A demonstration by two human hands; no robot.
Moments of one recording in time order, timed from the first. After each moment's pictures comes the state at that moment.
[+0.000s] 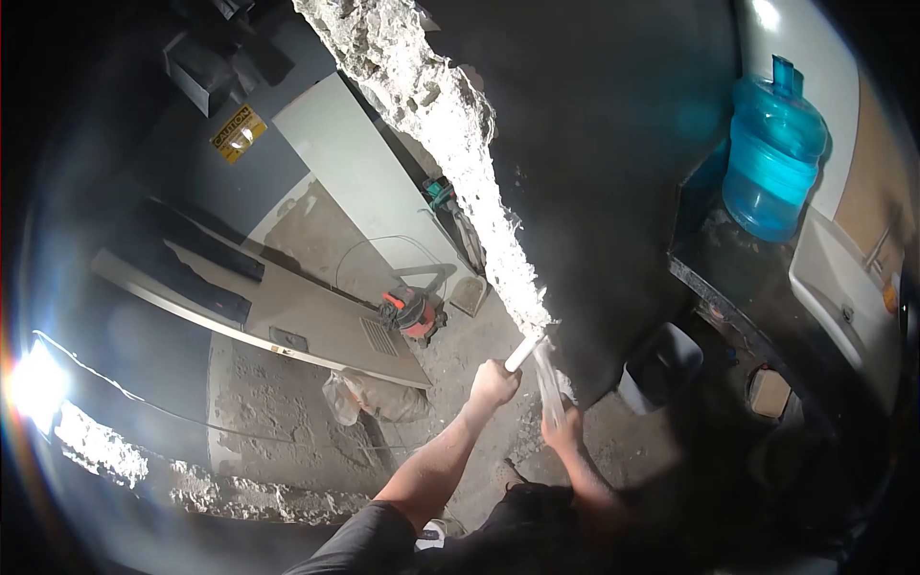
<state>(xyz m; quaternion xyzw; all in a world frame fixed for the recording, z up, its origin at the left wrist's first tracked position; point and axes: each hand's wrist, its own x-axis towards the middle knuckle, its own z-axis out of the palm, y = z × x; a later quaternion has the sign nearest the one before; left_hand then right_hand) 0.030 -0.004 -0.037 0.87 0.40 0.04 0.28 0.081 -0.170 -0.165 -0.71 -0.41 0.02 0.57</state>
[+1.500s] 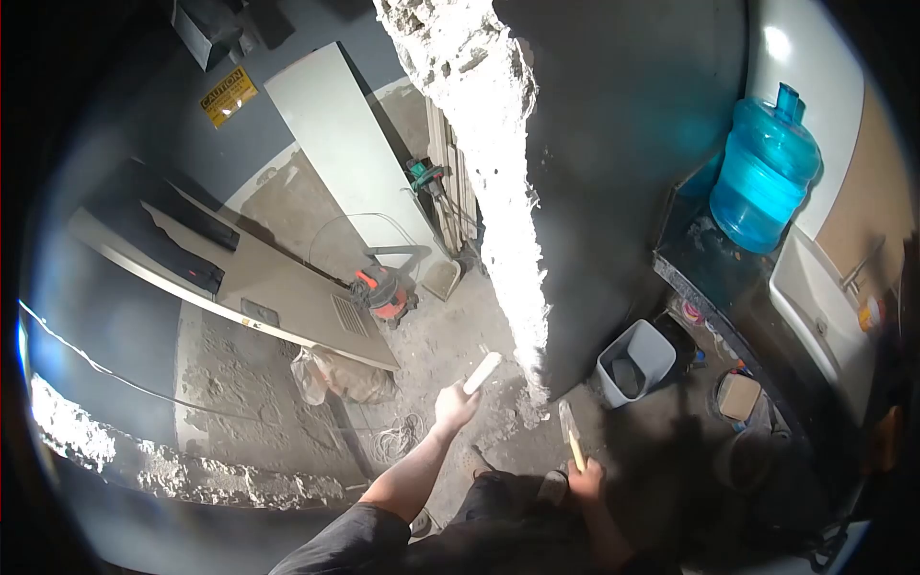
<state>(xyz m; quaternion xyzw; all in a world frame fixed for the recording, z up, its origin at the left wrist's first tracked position) -0.064 0.003 -0.134 0.86 0.43 0.09 0.25 0.024 -0.331 -0.218 -0.89 -0.15 0.18 0.39</state>
